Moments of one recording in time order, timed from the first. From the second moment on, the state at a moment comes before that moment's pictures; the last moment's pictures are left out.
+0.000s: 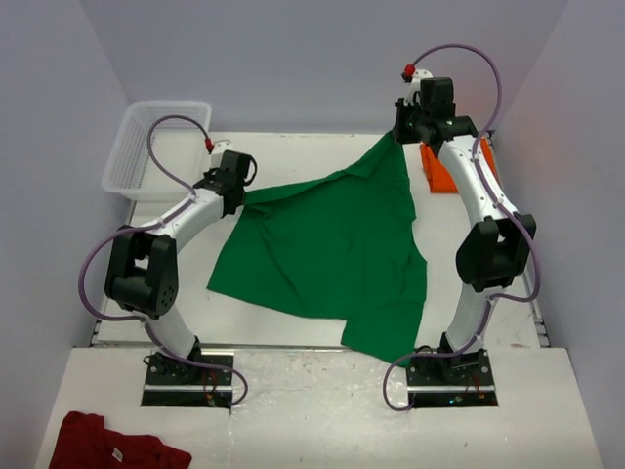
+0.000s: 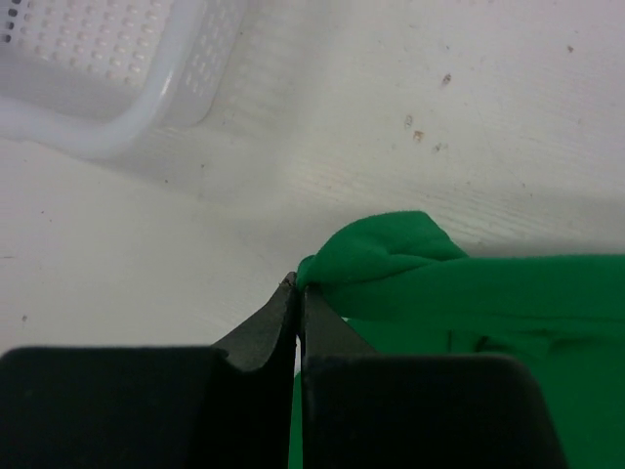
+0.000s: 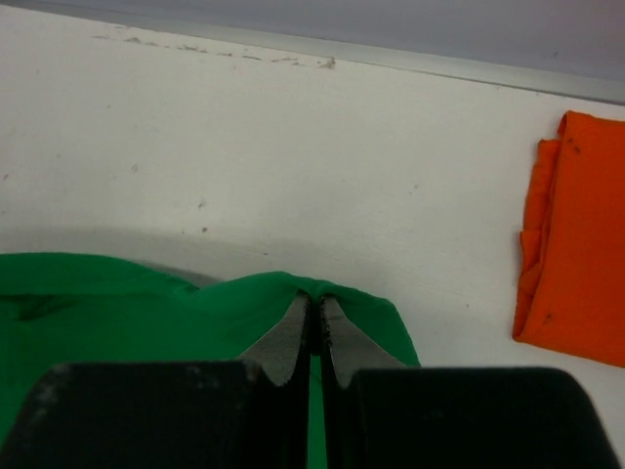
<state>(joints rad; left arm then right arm) -0.32 1.72 1.22 -0.37 -0.61 -0.39 0.18 1.91 1.93 -0.59 -0.12 0.08</state>
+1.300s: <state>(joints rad) -0.14 1.18 1.32 -0.33 -0.22 -0.33 0.27 1.42 1.96 -0.72 0.01 0.07</state>
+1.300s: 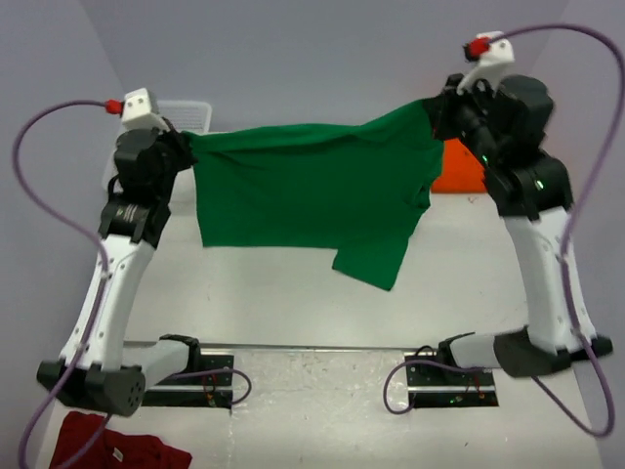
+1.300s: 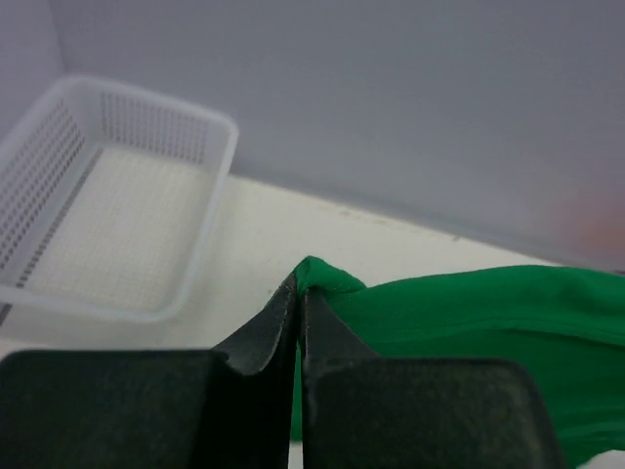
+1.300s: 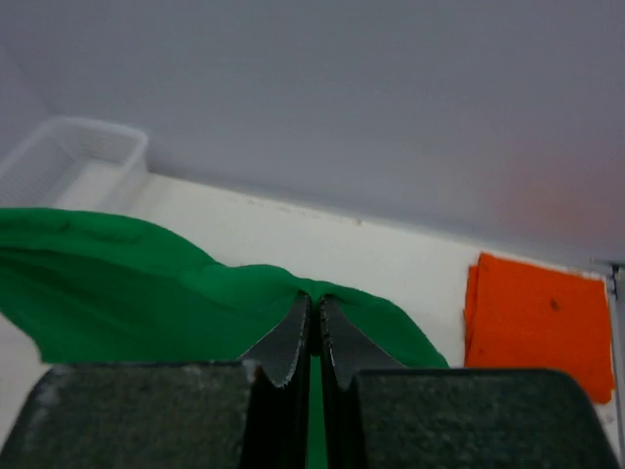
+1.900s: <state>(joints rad) -0.14 0.75 1.58 -0.53 -0.07 -0.33 0.39 0.86 2.01 -0.75 -0.24 0.14</state>
